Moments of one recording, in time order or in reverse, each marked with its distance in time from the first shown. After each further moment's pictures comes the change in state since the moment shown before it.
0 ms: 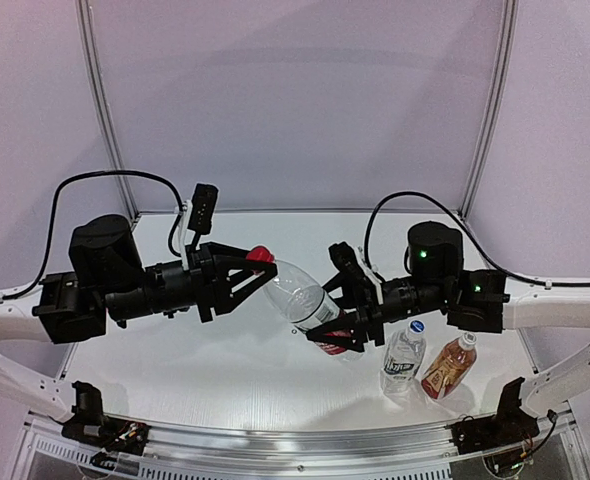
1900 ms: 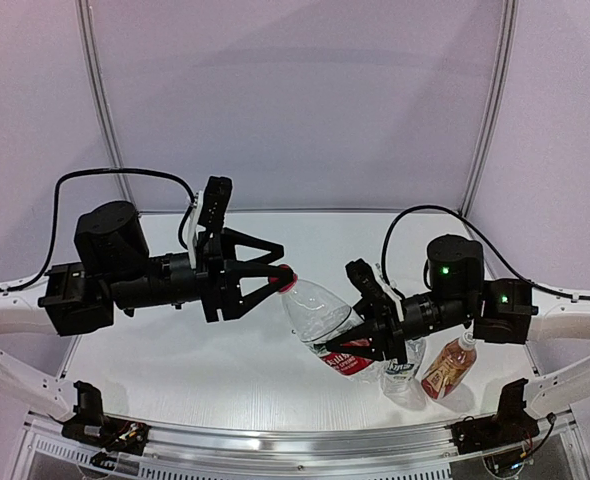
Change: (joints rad) left arm 0.002 0.061 0.073 0.018 0.149 0.186; right arm 0.060 -0.141 -0.056 -0.161 0.077 0.068
